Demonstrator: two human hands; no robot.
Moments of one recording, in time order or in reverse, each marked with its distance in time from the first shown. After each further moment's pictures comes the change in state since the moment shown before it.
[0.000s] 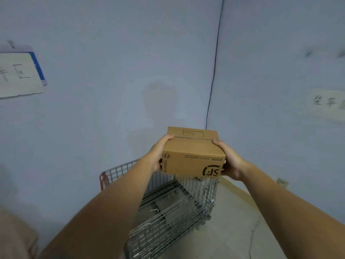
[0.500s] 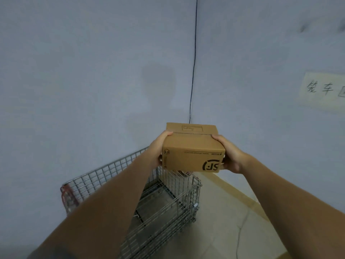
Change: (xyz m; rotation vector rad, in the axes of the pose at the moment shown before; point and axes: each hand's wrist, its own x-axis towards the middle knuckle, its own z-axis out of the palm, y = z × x) left_hand 0.215 0.015 0.140 0.000 -0.052 -0.092; right_hand 0.175 -0.028 -0.174 0.009 0.041 0.065
